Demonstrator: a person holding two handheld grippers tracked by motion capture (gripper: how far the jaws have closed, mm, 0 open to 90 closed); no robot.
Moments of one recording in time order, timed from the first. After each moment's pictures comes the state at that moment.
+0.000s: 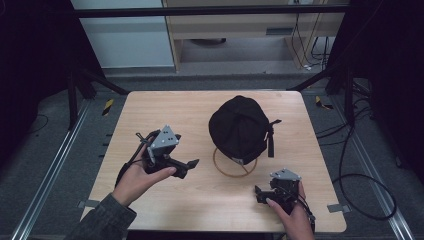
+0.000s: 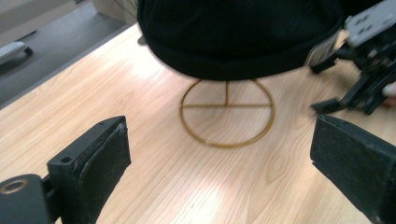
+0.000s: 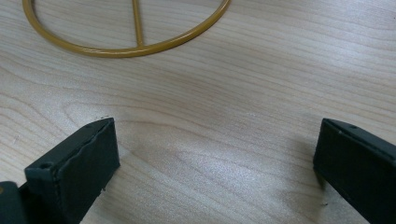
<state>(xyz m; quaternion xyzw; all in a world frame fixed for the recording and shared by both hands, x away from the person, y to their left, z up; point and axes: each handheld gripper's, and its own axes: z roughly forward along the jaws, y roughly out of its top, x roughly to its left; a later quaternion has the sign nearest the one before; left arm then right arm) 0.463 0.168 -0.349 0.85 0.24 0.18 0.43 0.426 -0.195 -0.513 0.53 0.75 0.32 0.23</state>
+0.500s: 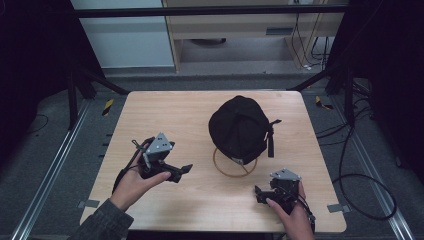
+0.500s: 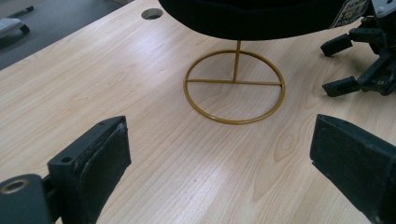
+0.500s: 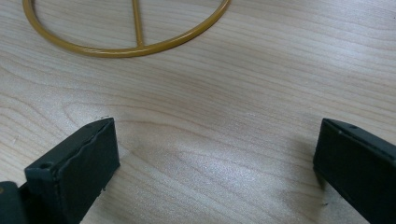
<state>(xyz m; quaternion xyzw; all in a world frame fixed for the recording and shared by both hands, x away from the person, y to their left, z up) 0.465 0.184 -0.375 0.85 0.27 0.17 0.42 0.426 -0.195 -0.513 0.53 0.75 0.32 0.23</state>
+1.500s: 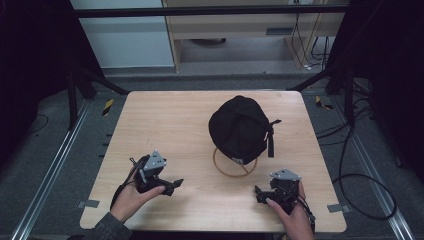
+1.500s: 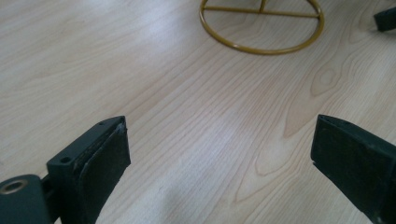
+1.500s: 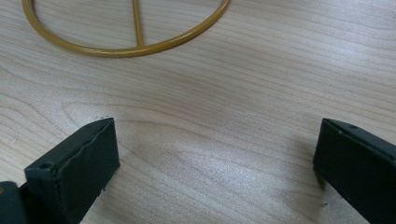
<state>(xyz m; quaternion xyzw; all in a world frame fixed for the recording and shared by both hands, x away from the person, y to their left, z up) 0.460 0.214 -0.451 0.86 0.31 0.16 0.38 0.426 -0.196 -0.513 0.53 0.75 0.32 0.23</state>
